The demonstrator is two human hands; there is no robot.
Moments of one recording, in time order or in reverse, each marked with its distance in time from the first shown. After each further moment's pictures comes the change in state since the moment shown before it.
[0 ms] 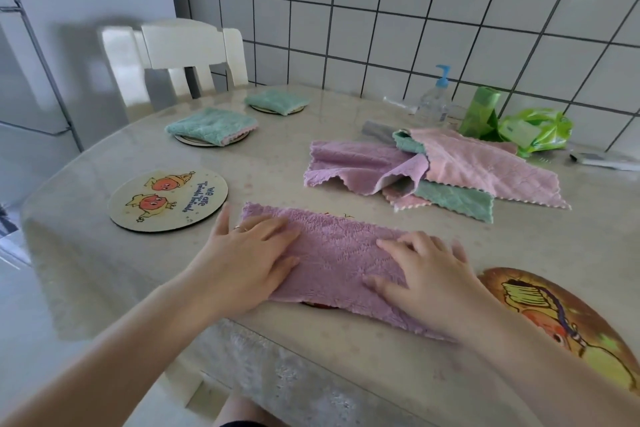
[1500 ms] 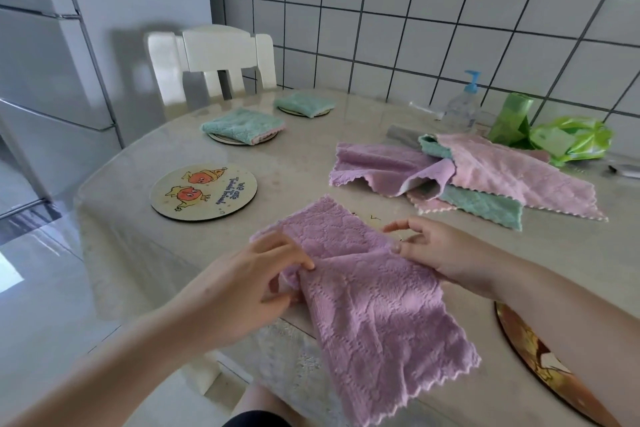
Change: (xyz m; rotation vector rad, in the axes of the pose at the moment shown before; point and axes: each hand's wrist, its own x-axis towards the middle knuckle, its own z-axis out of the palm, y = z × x) left_hand -0.054 0.000 -0.015 -0.425 0.016 -0.010; right_hand 0.034 0.011 -0.016 0.891 -0.246 -0.067
